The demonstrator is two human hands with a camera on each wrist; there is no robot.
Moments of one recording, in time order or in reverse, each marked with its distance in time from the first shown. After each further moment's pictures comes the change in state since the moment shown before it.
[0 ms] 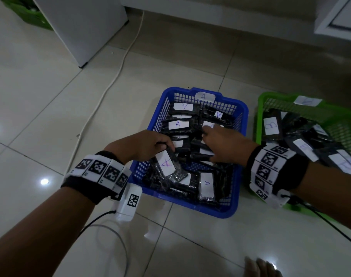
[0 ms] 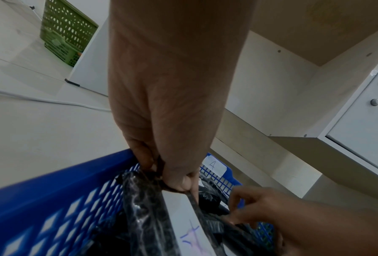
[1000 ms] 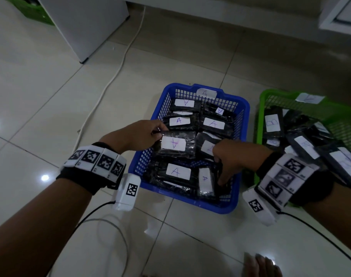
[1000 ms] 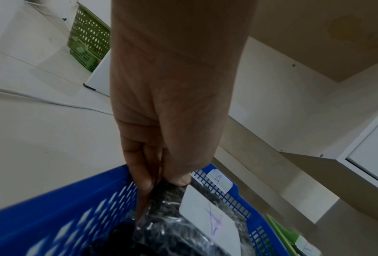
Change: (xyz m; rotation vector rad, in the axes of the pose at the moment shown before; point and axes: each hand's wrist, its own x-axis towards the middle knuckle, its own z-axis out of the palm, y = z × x) left_hand -0.005 0.000 -0.011 -0.080 0.115 -0.140; right_hand -0.031 -0.016 -0.017 0.228 -0.391 0.046
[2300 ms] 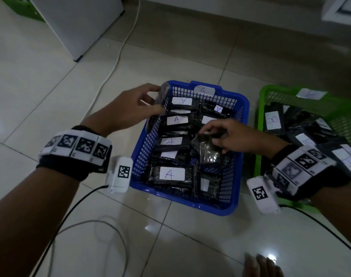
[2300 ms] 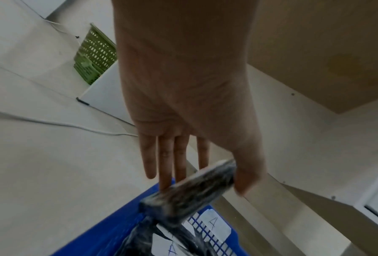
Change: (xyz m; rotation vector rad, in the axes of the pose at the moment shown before) left_hand 0.002 0.019 -0.046 -0.270 0.238 0.046; right_hand 0.011 0.038 0.000 0.968 0.326 -0.174
